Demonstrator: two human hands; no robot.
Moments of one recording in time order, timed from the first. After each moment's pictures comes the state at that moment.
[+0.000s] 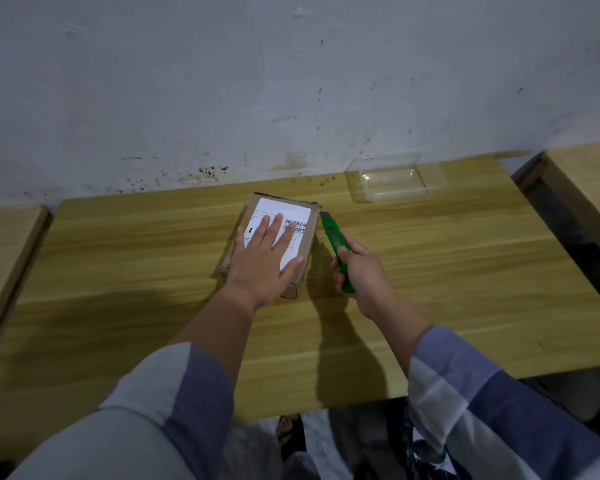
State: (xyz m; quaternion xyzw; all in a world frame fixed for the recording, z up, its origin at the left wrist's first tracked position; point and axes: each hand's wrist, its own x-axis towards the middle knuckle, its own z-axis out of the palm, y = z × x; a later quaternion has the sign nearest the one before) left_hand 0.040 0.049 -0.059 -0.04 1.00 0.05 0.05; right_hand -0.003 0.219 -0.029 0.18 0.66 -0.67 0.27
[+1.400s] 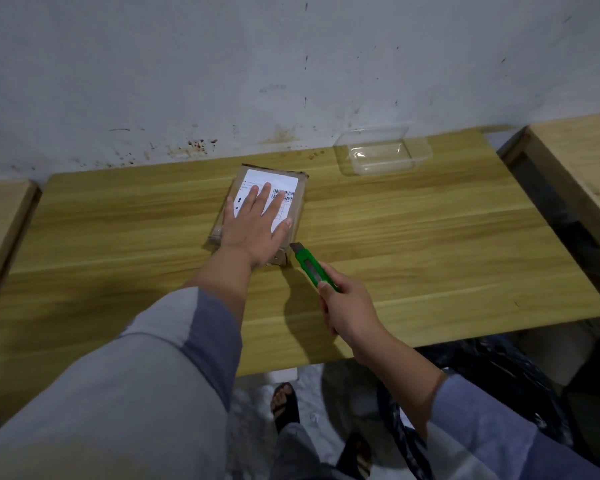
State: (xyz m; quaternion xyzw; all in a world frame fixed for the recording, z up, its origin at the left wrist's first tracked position) left_hand 0.036 0.056 -0.060 -0.08 0.99 0.05 0.07; right_hand 0.095 0.252 -0.049 0.06 0.76 -0.59 0.26
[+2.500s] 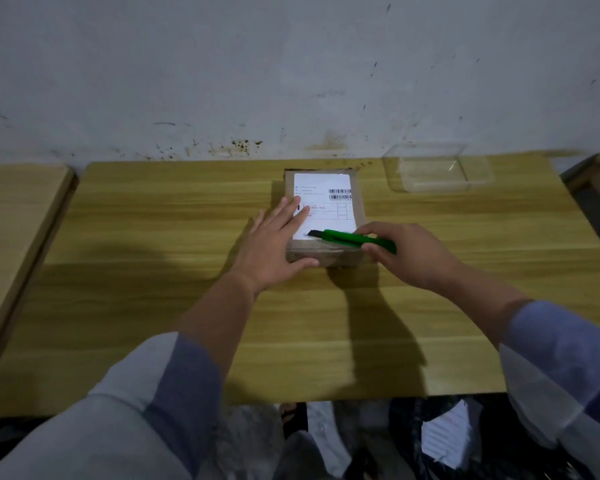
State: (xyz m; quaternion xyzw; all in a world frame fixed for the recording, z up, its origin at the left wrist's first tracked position) left_hand 0.056 0.009 -0.068 -0.02 0.99 0.16 0.00; right_hand -0.022 0.234 -0.002 -0.29 0.92 -0.21 0.18
